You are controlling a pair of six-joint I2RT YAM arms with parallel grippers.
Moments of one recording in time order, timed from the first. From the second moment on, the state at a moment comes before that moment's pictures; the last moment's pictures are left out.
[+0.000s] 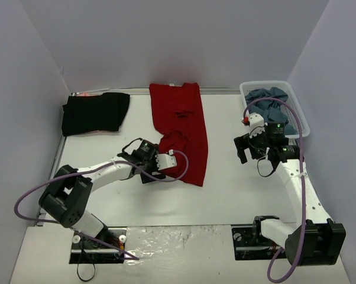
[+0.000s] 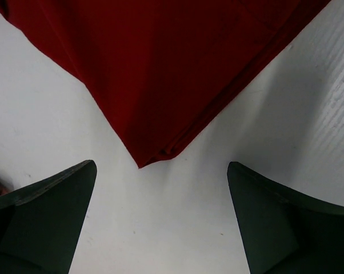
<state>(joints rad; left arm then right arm) -0.62 1.51 0.82 -0.28 0.00 0.78 0.02 1.09 0.91 -0.62 -0.20 -0.36</state>
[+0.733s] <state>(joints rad) -0.62 1.67 0.92 -0.27 0.01 0.78 0.02 1.09 0.91 -0.62 -0.21 -0.37</state>
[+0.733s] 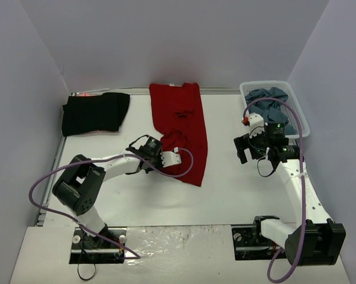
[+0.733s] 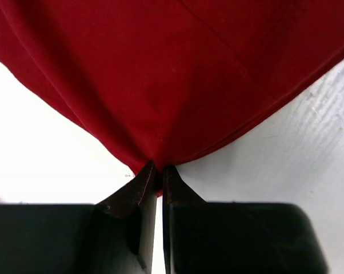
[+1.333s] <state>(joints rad) -0.62 1.53 1.13 -0.77 0.35 0.73 0.08 1.11 1.04 -0.88 -0.44 -0.68</state>
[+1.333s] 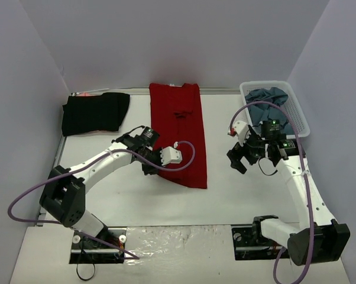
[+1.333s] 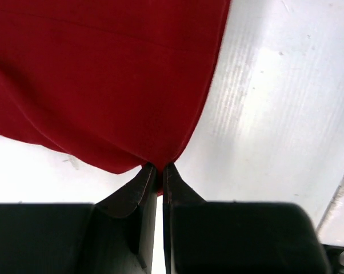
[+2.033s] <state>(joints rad) -0.42 1.71 1.18 -0.92 0.68 0.72 0.59 1.43 0.99 -0.93 -0.38 -0.86</state>
